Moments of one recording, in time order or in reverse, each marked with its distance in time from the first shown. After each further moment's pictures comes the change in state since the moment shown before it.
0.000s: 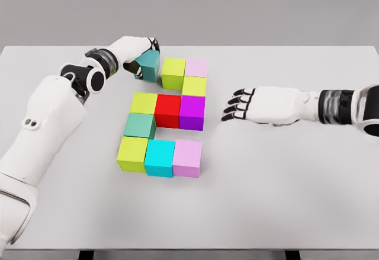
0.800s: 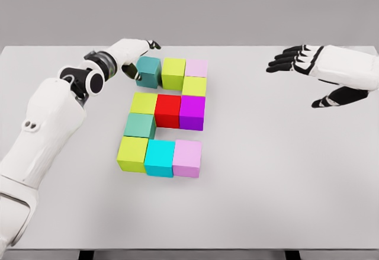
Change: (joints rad) left arm 0.014 0.000 0.012 0.001 0.002 0.005 0.002; right arm 0.156 -0.199 -0.303 -0.014 -0.576 -0.001 0.000
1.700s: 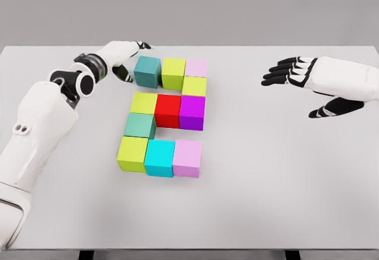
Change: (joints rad) left arm 0.023 0.039 0.031 -0.008 0.019 0.010 0.000; right arm 0.032 -0.023 0.009 -0.045 0.000 0.000 0.000
